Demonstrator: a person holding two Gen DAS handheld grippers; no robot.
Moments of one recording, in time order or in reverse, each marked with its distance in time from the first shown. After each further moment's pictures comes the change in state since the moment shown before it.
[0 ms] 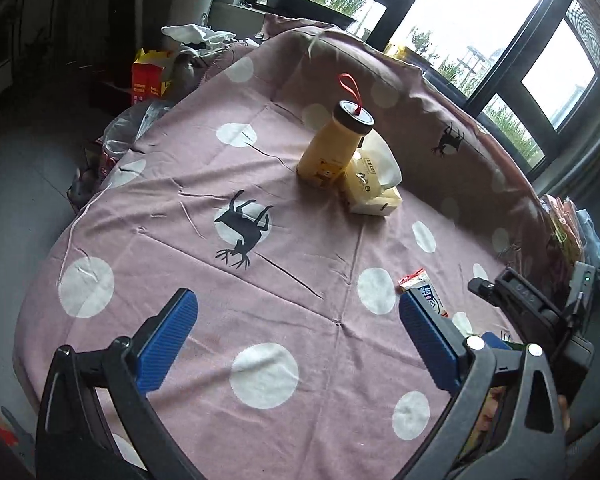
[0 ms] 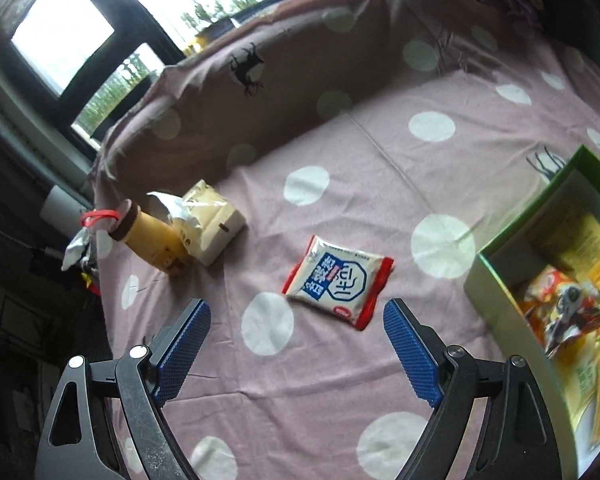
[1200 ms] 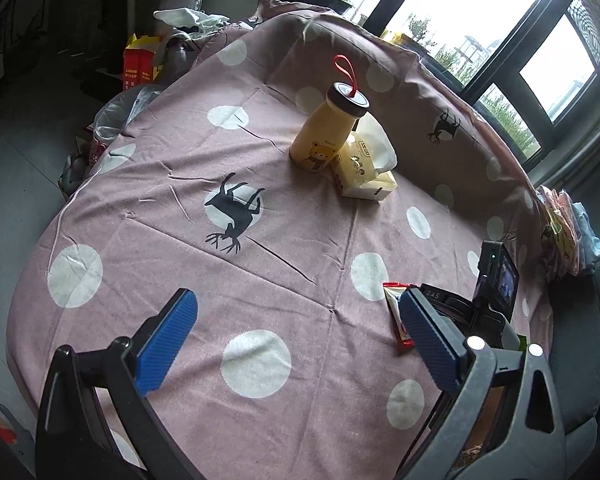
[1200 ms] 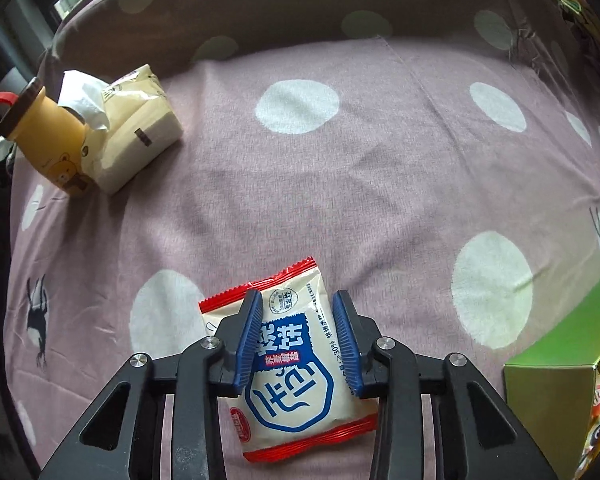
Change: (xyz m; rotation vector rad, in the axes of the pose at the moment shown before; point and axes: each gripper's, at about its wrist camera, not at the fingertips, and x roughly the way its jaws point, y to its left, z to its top) left arm 0.009 -0.002 -0.002 0.005 0.059 -0.002; right arm 0.108 0.009 0.010 -0.352 0.231 -0.084
